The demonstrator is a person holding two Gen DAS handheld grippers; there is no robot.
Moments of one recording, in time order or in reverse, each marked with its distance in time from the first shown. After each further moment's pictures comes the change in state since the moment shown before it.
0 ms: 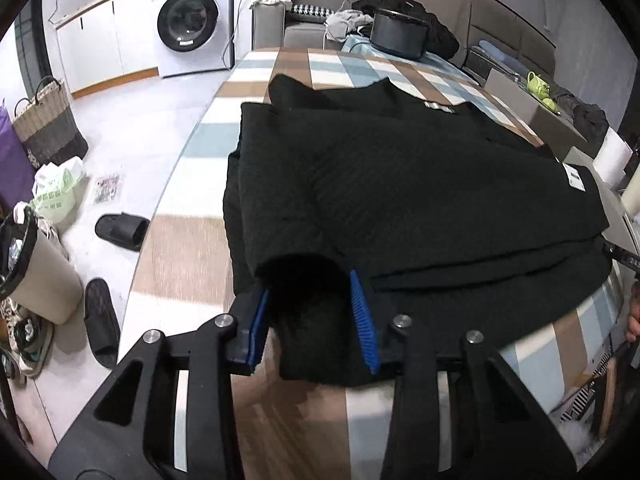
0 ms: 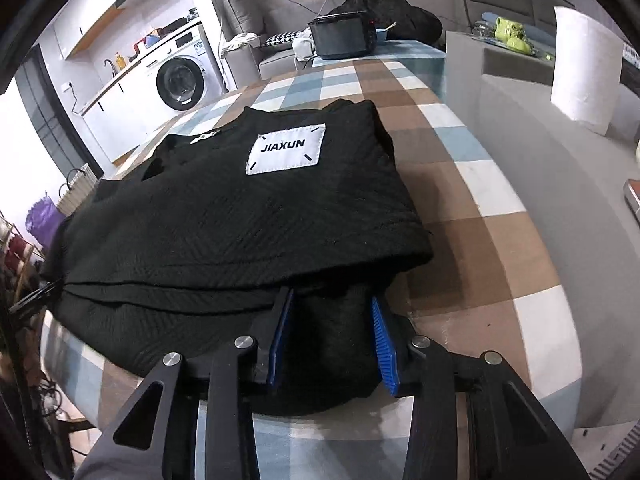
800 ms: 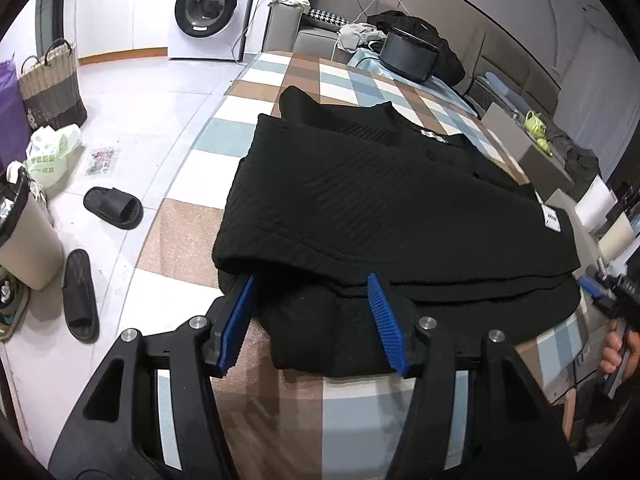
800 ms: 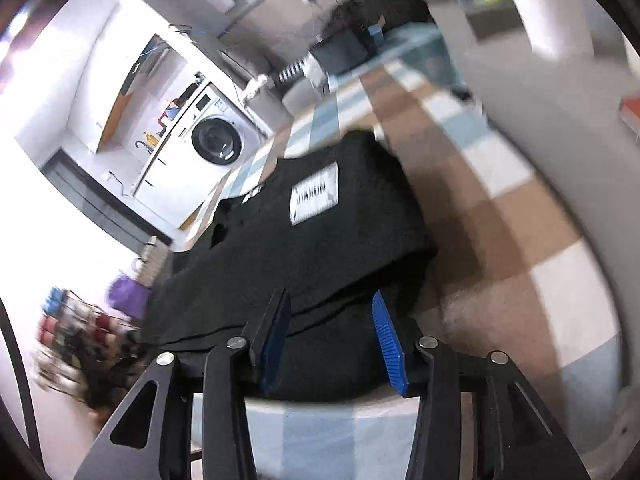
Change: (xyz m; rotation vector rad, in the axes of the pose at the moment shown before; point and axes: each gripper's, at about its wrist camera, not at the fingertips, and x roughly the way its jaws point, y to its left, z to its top) left arm -0.034 0.018 0.003 -0.153 -0.021 -0.084; right arm -0.026 -0.040 0.009 0.309 -0.019 0.347
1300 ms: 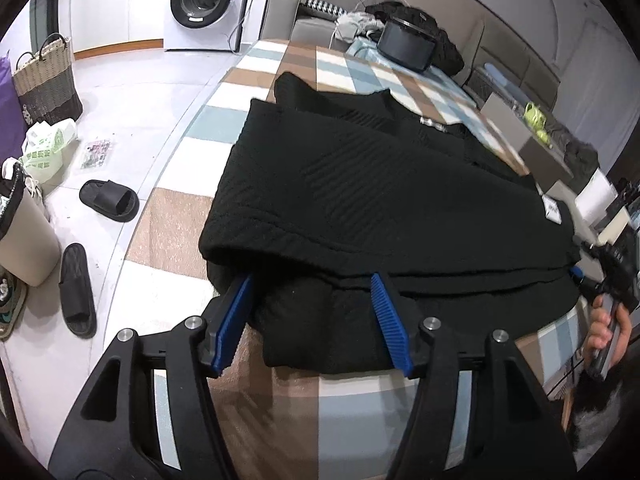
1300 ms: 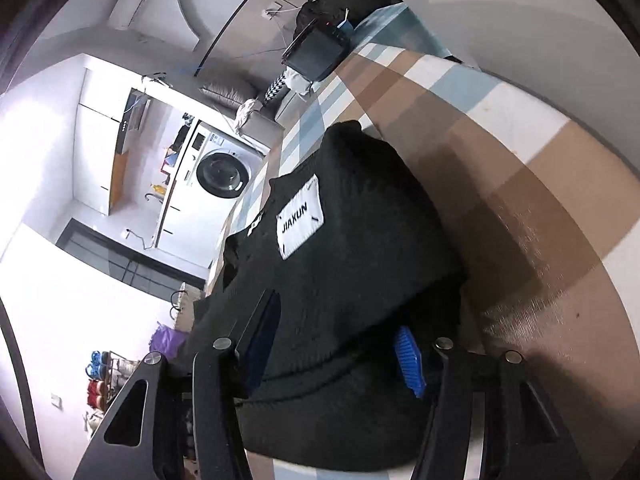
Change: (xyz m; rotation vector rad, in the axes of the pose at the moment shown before) left arm 0.014 -0.004 0.000 0.019 0.051 0.009; right arm 0.043 -0.019 0.018 0.203 -0.064 0.101
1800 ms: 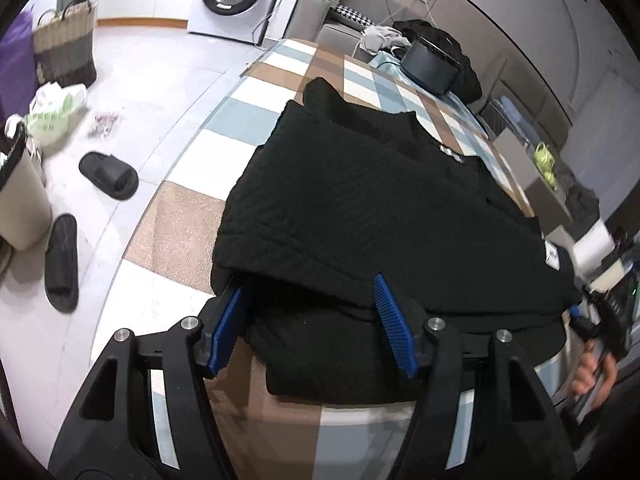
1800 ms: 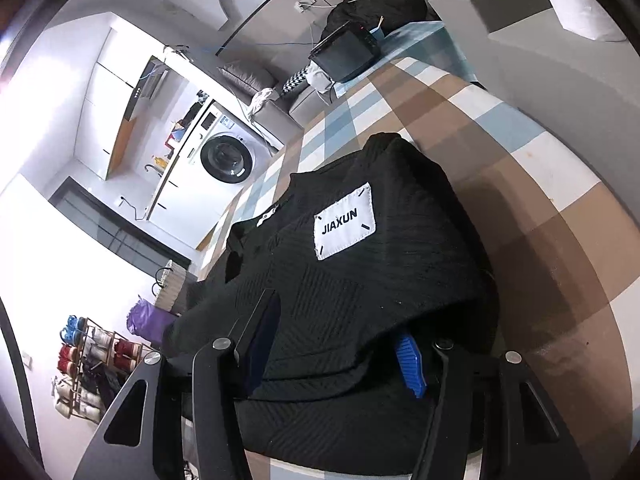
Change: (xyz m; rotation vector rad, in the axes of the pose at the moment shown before) left arm 0.015 0.023 0.014 -0.163 -0.026 -0.041; right arm 0.003 0.034 0.000 -0.150 0.000 -0.037
